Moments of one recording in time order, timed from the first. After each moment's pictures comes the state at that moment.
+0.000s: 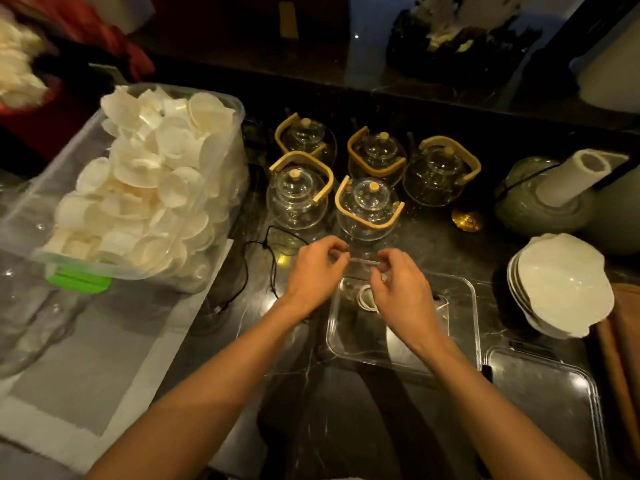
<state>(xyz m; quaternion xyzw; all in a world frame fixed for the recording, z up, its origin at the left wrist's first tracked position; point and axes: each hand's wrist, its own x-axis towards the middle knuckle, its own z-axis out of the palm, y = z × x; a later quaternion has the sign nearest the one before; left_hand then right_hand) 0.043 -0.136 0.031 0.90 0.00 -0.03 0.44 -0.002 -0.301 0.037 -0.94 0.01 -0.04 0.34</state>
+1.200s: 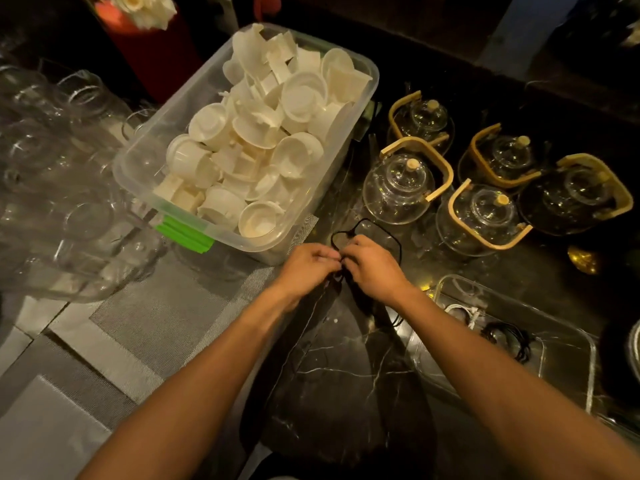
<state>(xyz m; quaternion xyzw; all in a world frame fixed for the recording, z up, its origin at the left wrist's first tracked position) 0.027 0.033 -0.003 0.74 0.24 -0.16 0.61 0.083 -0.126 -0.029 -0.91 -0.27 0.17 0.25</state>
